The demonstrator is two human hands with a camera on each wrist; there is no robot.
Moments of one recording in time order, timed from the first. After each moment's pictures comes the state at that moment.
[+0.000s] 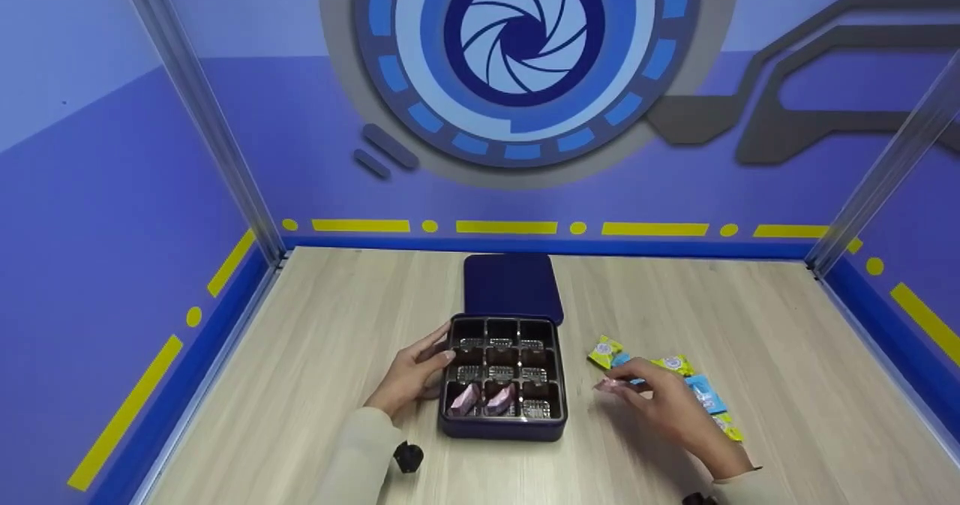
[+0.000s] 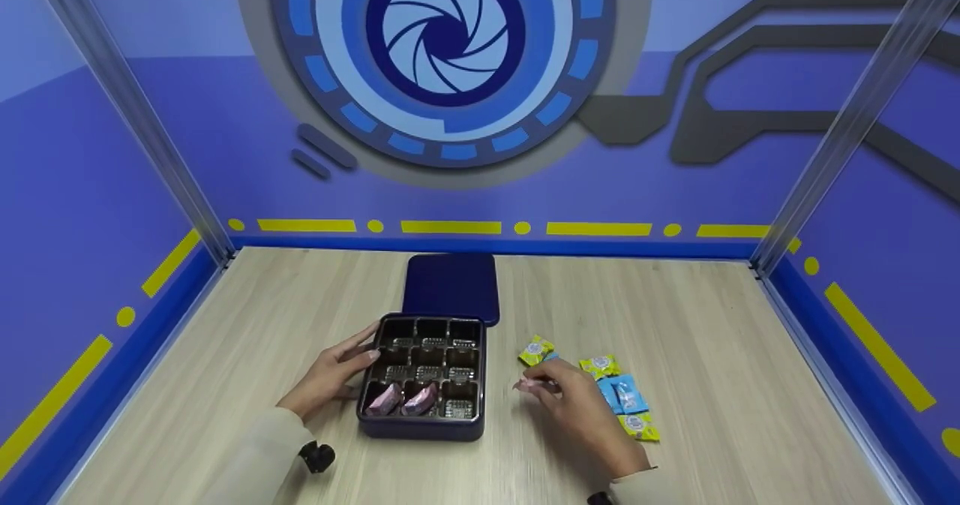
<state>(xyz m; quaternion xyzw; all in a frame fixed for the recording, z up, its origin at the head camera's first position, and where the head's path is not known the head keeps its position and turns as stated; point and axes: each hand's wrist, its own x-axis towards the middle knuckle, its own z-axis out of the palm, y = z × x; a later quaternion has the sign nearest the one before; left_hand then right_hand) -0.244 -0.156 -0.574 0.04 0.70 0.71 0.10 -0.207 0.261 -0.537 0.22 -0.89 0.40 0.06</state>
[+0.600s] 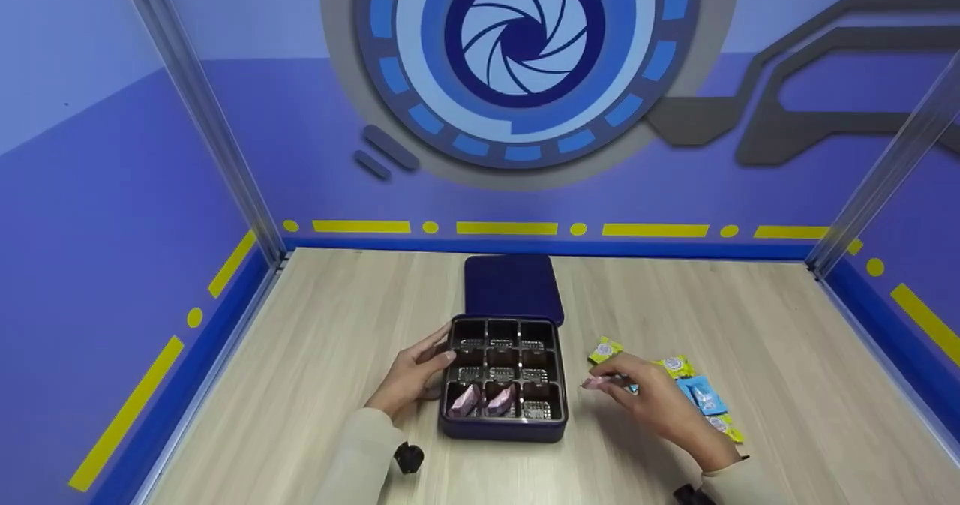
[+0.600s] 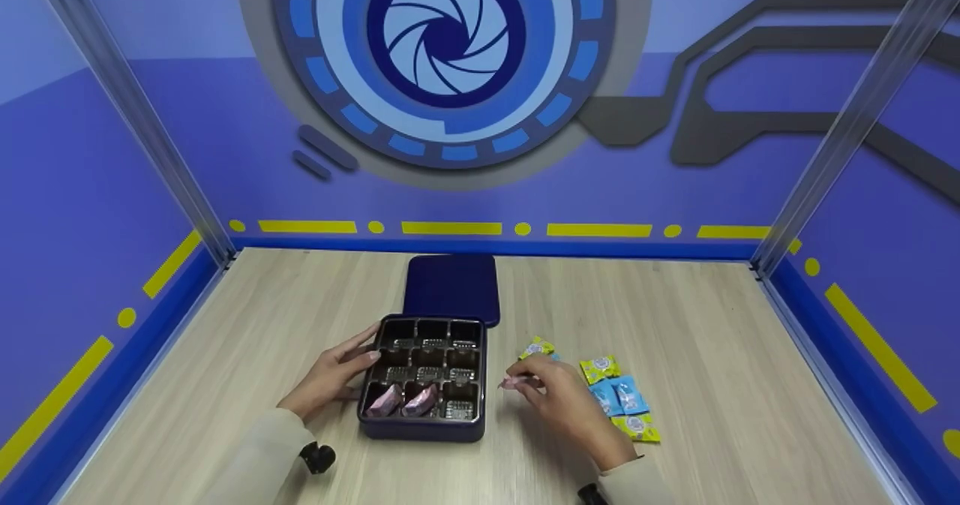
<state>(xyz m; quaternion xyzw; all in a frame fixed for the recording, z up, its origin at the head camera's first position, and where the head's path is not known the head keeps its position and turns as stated) -0.240 -0.157 -0.571 0.03 0.70 0.70 0.12 -0.214 0.246 -0.527 0.30 -0.86 0.40 0.06</state>
